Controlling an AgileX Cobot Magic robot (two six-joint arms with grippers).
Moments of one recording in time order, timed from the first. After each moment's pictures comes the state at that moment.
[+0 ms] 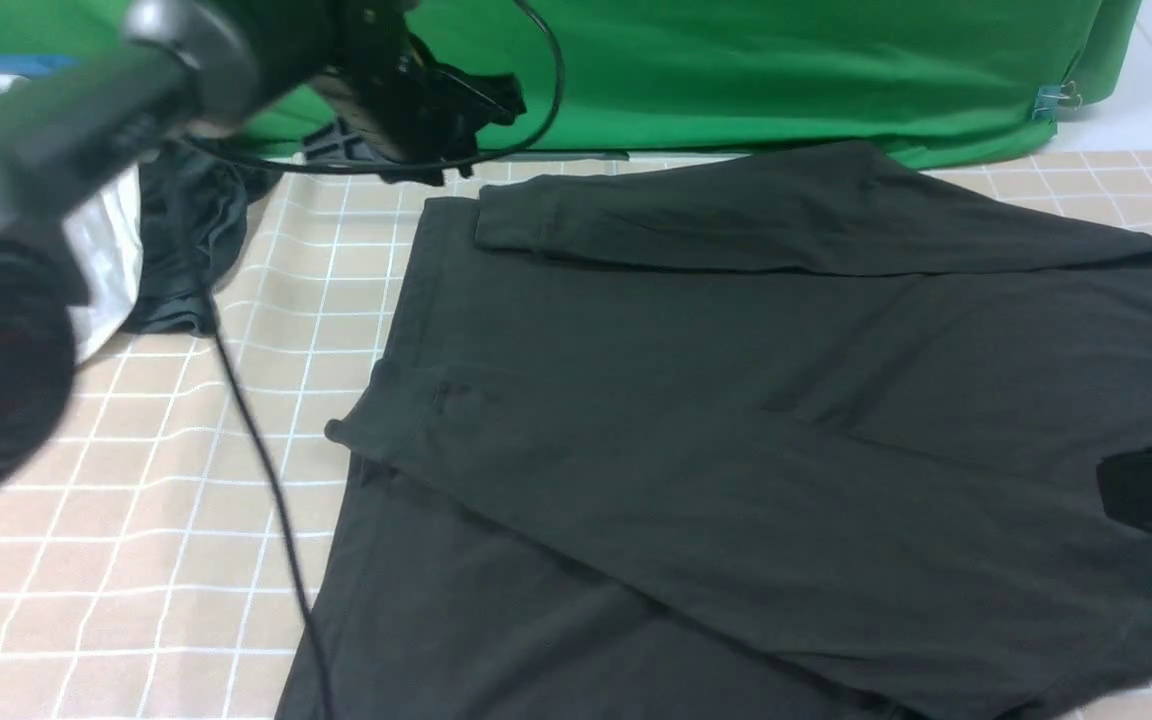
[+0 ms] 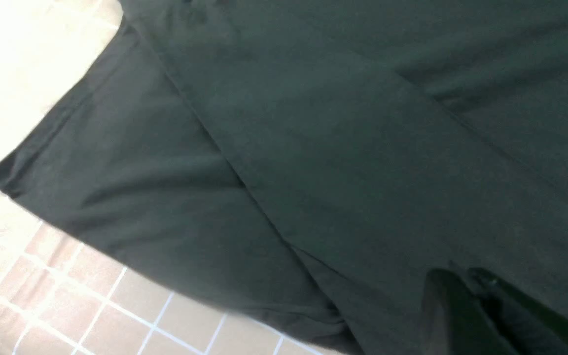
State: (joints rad) right arm 0.54 0.81 -0.83 0.03 0.85 0.18; left arm -0.25 2.25 -2.01 0.08 0.74 -0.46
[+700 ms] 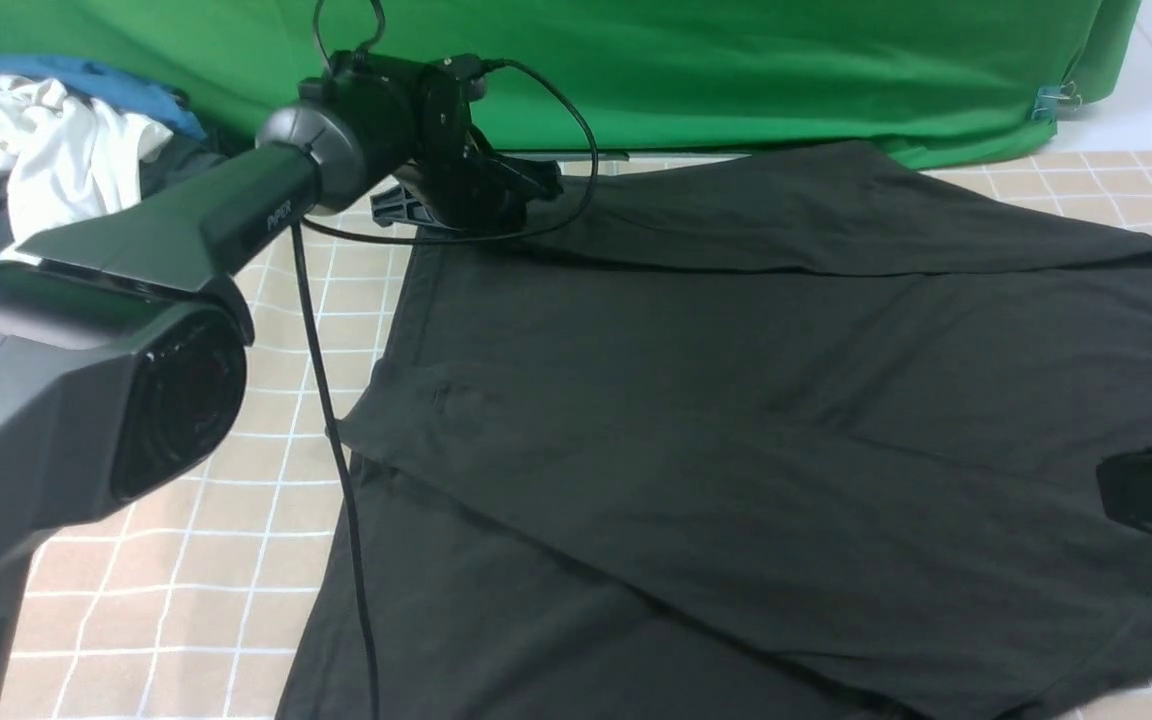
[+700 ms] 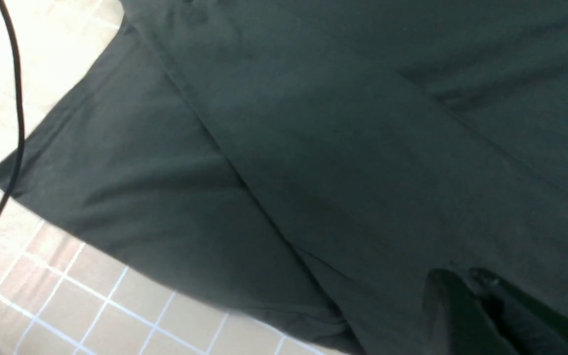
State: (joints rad) right arm 0.54 0.81 -0.83 0.03 0.85 0.18; left arm -0.25 2.49 -2.18 0.01 0.69 -0.35
